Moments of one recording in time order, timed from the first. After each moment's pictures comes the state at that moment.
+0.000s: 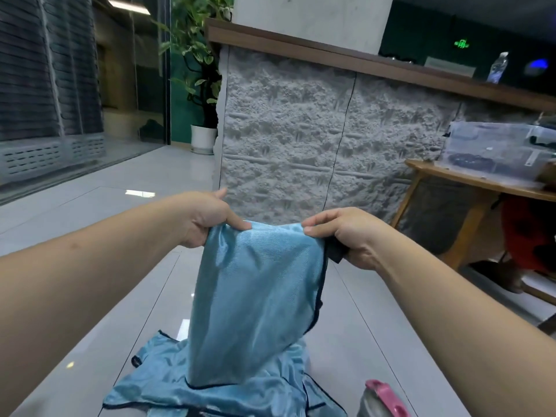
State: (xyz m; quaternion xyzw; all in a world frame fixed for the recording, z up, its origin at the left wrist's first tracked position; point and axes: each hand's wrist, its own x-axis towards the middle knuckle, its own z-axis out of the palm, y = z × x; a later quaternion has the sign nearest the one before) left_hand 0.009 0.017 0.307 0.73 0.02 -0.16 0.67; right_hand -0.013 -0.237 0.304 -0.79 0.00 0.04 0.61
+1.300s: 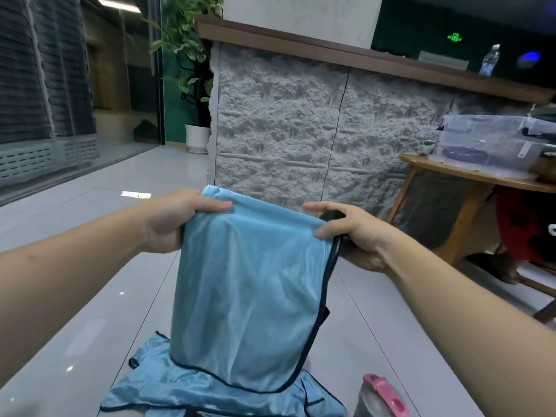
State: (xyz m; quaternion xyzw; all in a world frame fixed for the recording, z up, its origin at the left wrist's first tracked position) left_hand -0.010 0.041 0.301 0.70 -0.07 -0.16 0.70; right_hand -0.014 -0.267 0.297 -0.71 -0.07 0.10 0.69
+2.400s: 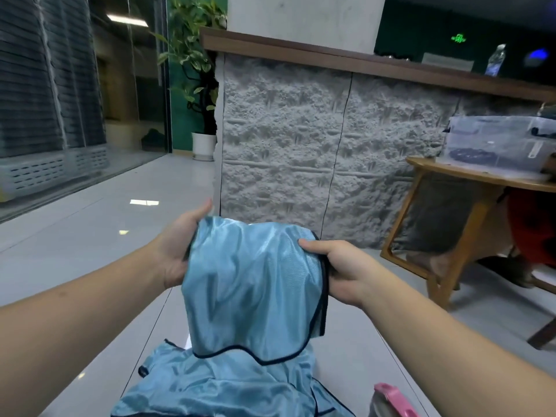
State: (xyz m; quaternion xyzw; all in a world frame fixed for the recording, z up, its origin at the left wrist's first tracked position) left_hand -0.014 0.033 0.271 0.56 0.04 -0.17 0.81; right_hand -0.032 -0.226 0.263 -0.60 0.07 0.15 0.79
